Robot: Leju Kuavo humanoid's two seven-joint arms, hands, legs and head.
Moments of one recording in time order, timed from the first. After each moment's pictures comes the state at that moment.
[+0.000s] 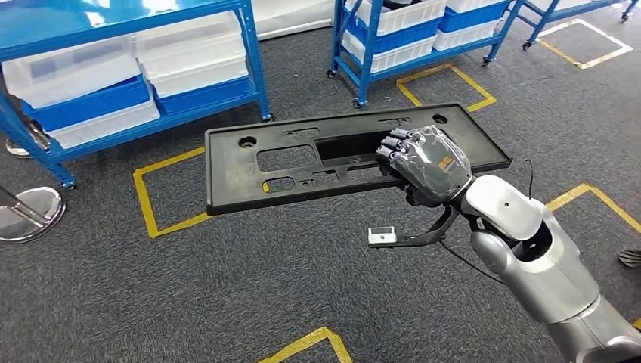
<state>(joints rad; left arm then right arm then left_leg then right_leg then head) -0.06 -0.22 1.34 -0.47 -0.94 -0.13 -0.21 -0.54 -0.54 0.55 -1.80 1.10 0.01 -0.20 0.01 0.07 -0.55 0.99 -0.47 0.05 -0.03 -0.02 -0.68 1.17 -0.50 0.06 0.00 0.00</state>
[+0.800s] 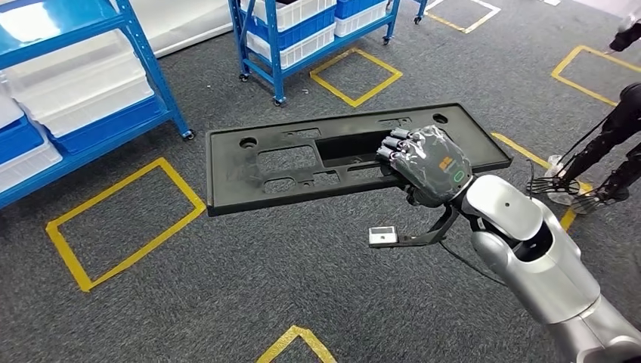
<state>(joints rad) -0.07 -0.22 1.35 -0.47 -0.94 -0.12 -0.21 -0.54 -0.54 0.55 -1.80 1.10 0.01 -0.20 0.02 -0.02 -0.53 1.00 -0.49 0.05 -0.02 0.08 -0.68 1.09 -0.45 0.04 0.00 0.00</state>
